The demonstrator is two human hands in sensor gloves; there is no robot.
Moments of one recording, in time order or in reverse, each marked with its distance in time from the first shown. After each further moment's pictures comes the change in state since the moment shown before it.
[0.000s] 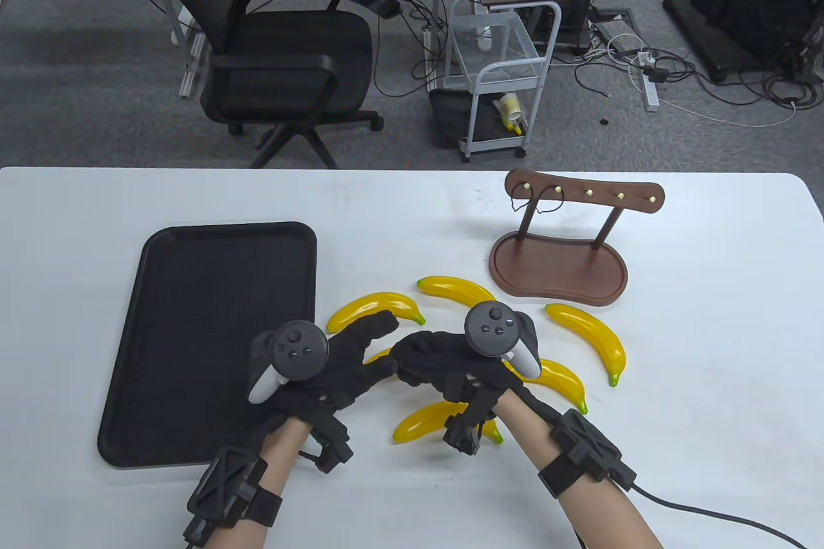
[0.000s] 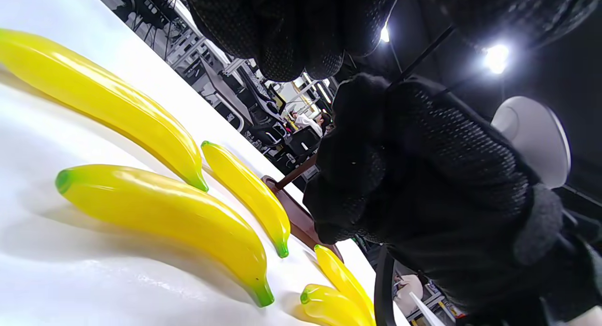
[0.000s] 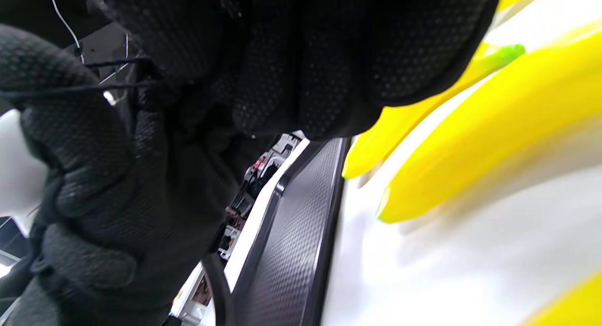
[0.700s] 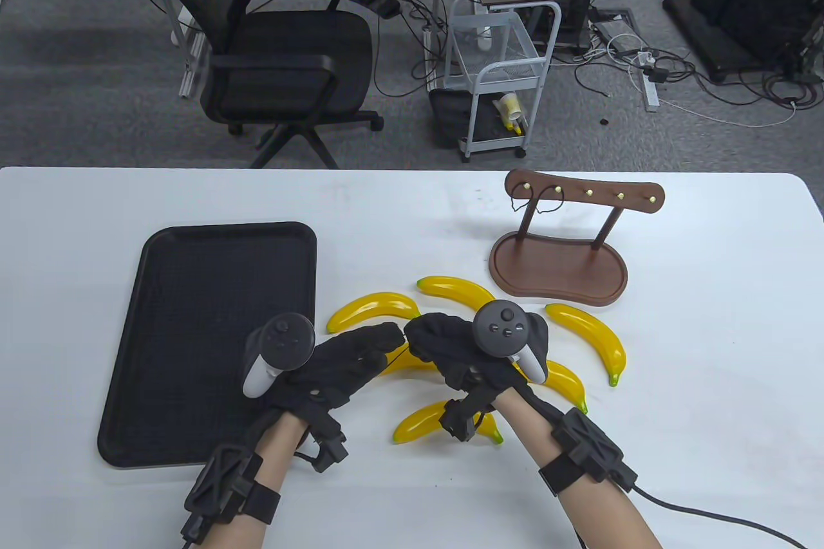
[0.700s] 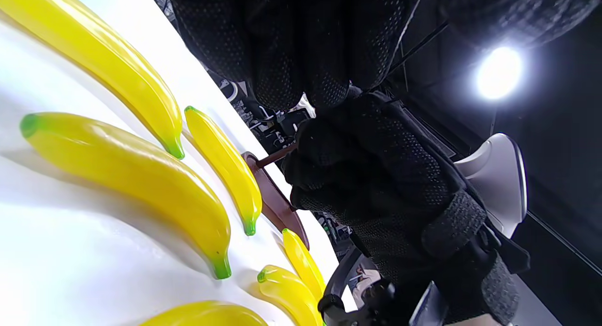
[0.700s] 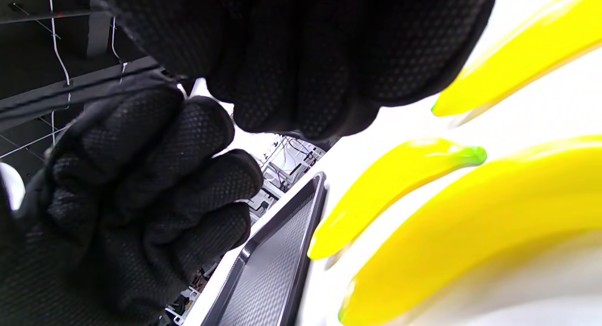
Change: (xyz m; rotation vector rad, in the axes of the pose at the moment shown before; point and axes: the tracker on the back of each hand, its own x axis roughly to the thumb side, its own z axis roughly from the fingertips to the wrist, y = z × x) left_hand -0.010 0.001 -0.003 -0.070 -0.022 0.182; right_hand 0.000 -0.014 0.004 -0.214 0.045 0.109
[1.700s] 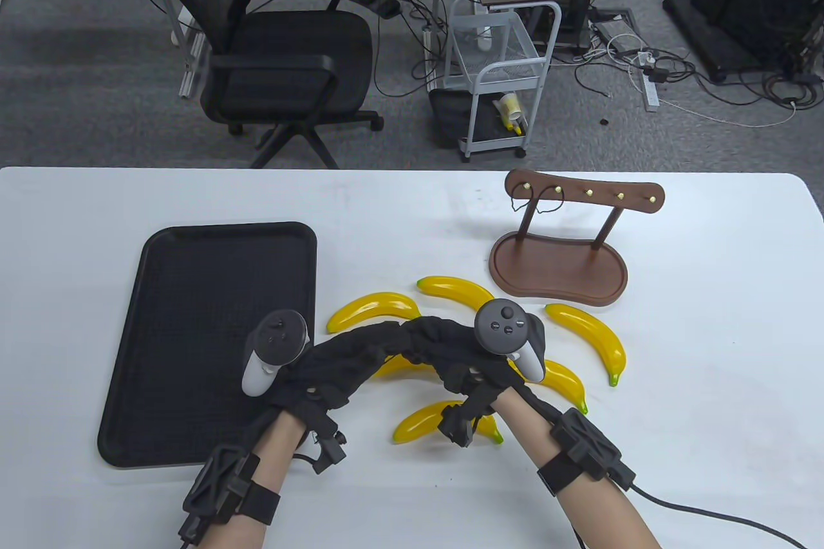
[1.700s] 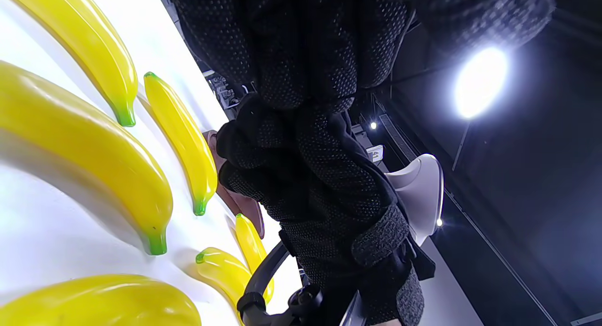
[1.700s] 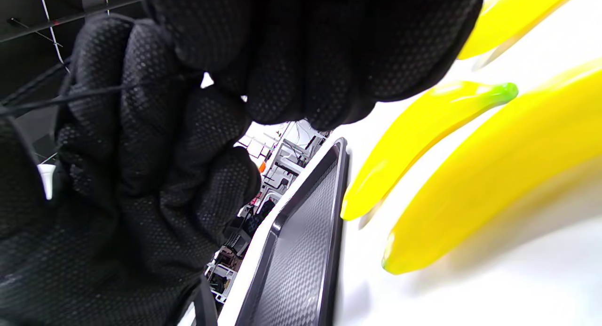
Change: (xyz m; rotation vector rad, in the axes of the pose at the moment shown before) left_hand 0.005 0.002 0.000 -0.033 -0.067 0.167; right_hand -0.002 0.007 -0.001 0.106 -0.017 -0.153
